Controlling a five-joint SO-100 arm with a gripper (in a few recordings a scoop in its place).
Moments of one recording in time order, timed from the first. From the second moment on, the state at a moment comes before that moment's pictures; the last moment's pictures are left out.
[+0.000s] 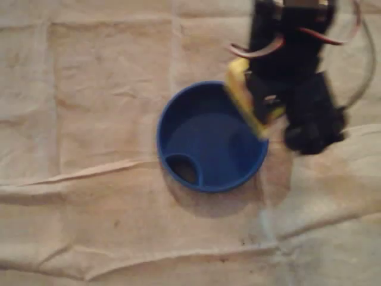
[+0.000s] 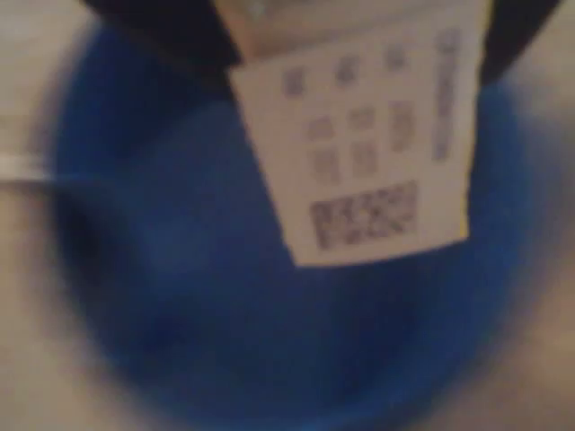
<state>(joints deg) 6.2 69.3 50.1 76.6 57.1</state>
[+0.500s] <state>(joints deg) 11.7 62.6 50.0 61.6 47.2</state>
